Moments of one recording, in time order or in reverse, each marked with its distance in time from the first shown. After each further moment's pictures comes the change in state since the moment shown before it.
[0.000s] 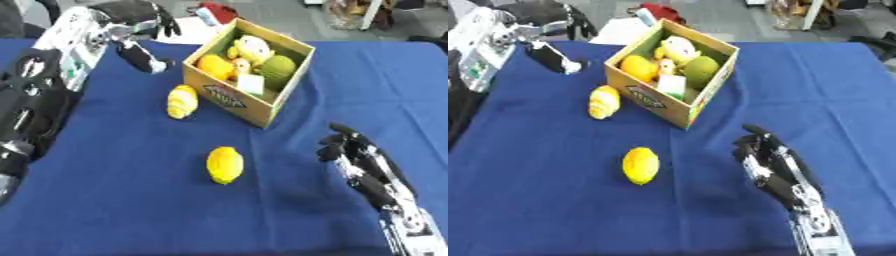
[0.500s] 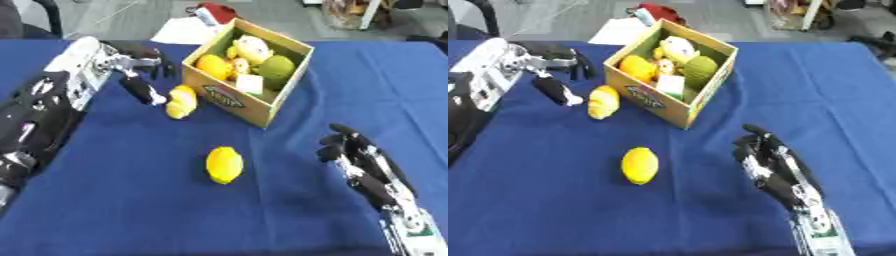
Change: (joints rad) left arm 0.002 -0.075 -0.034 0.176 0.034 -0.010 -0.053; right arm 0.000 0.000 0.000 0.000 0.000 0.000 0.000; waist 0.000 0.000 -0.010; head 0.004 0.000
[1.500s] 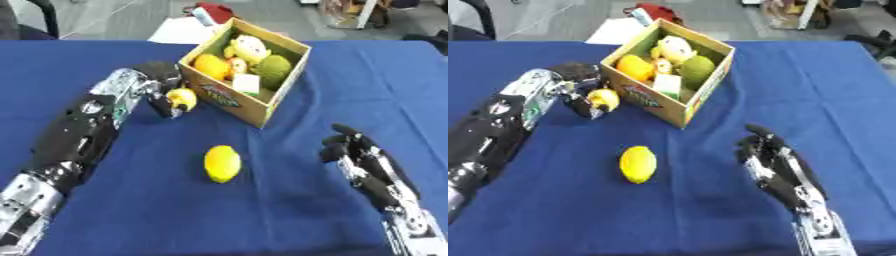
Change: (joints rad) left arm -0.017 -0.122 0.057 0.148 -0.268 0.000 0.337; right arm -0.001 0.001 0.000 0.000 0.000 0.000 0.000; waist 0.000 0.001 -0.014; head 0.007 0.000
